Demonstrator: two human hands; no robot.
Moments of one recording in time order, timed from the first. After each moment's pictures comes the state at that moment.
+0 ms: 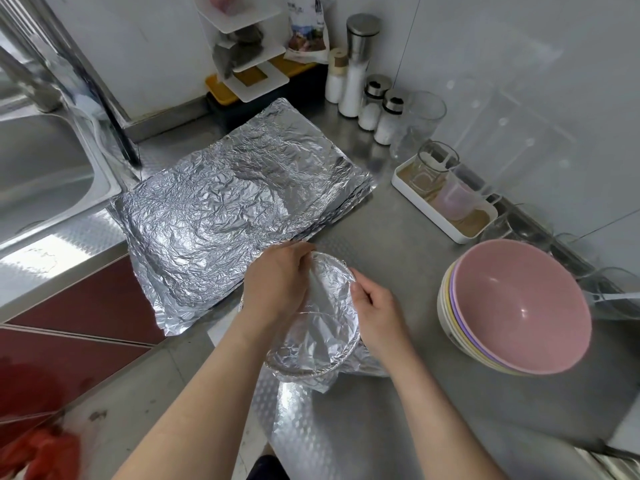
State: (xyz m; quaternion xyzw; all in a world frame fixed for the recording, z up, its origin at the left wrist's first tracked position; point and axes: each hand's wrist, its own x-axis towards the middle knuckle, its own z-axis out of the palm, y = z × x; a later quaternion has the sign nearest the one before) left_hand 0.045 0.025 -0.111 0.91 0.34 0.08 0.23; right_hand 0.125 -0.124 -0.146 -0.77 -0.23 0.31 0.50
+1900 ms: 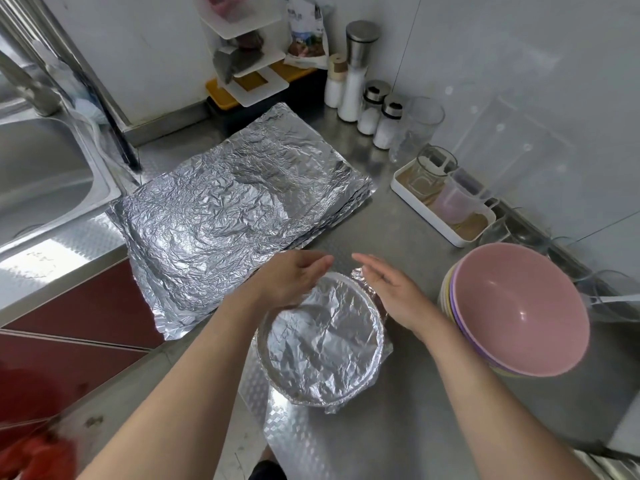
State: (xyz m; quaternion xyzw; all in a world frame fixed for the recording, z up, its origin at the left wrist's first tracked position) left_hand 0.052 0.042 -0.102 0.85 0.24 -0.06 0.47; right_hand 0.178 -0.123 -0.127 -0.76 -0.31 0.39 0.42
